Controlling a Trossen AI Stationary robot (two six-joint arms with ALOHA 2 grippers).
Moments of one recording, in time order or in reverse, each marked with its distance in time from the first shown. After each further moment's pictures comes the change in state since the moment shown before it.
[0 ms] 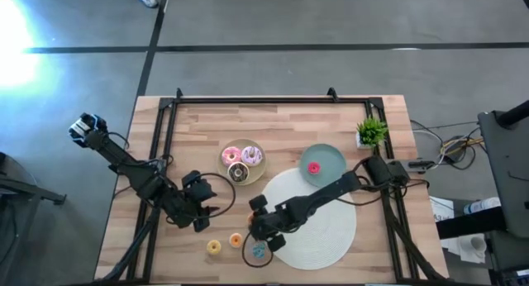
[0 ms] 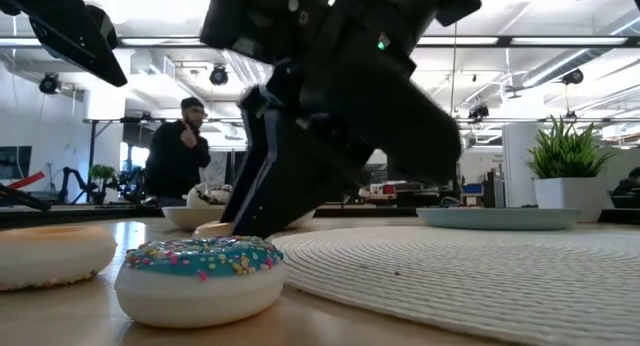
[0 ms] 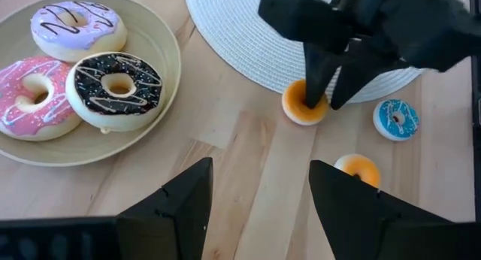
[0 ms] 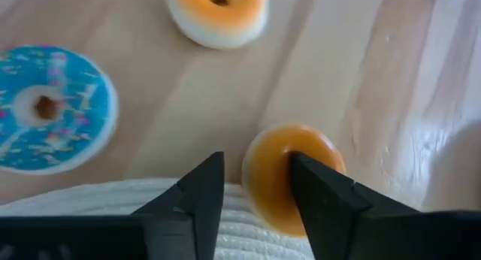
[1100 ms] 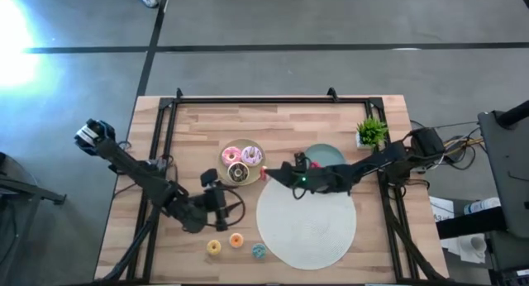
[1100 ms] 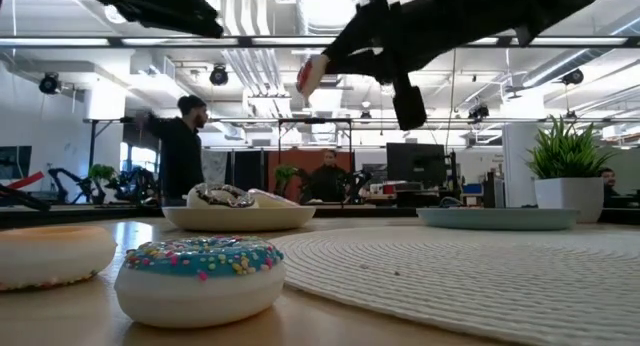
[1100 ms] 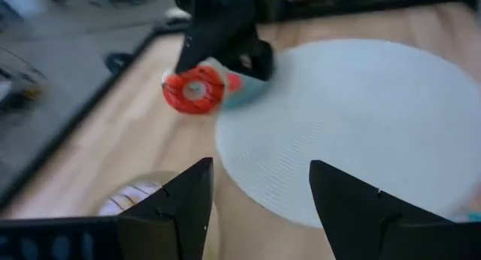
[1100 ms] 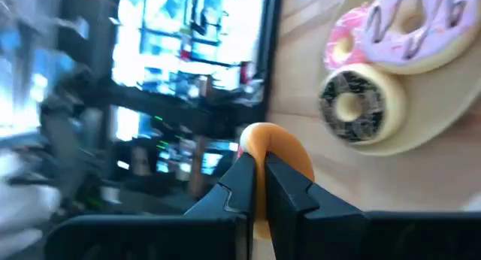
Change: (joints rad) left arm 0.030 0.163 0.000 0.484 -0.365 0.548; right arm -0.135 -0.562 -0.773 0.964 0.355 1.697
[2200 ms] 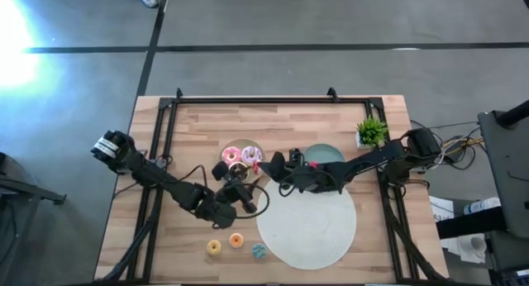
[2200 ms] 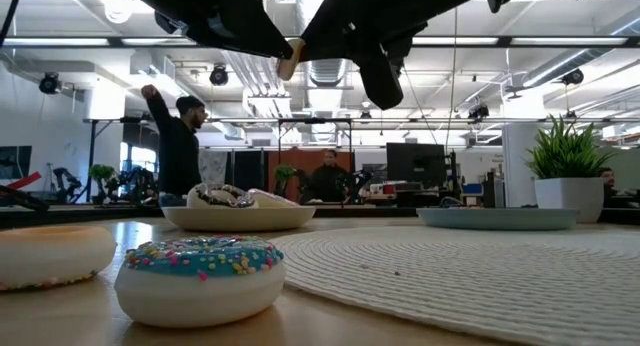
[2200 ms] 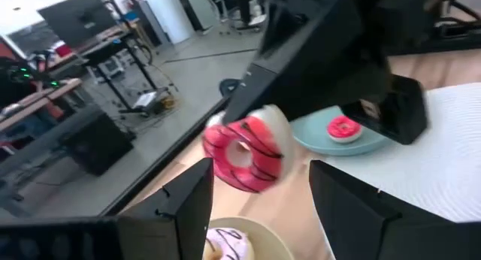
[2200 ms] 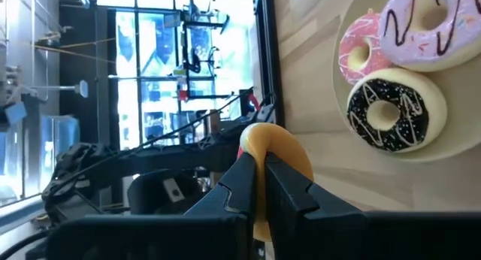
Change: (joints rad) left arm 0.140 0.251 0.081 0.258 -0.333 0.118; right arm -0.012 0.041 0.209 -0.236 0.102 0.207
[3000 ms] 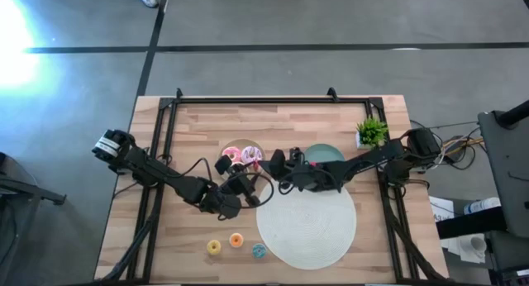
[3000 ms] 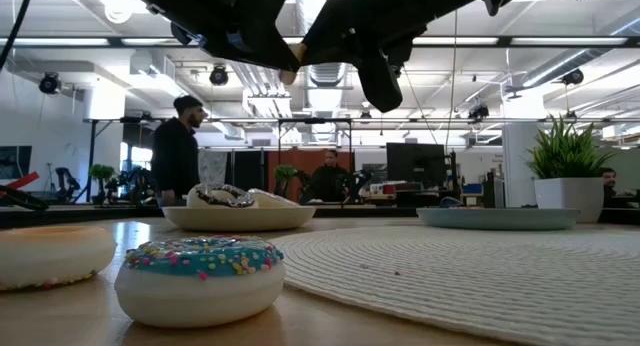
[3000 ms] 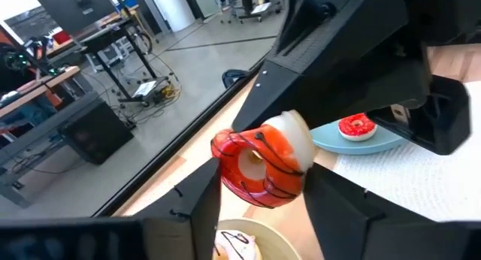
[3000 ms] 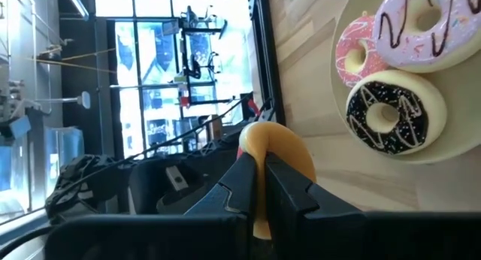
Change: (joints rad) left arm 0.072 0.001 0.002 0.001 0.065 0.006; right arm -0.013 0.000 -0.001 -0.008 0.002 0.041
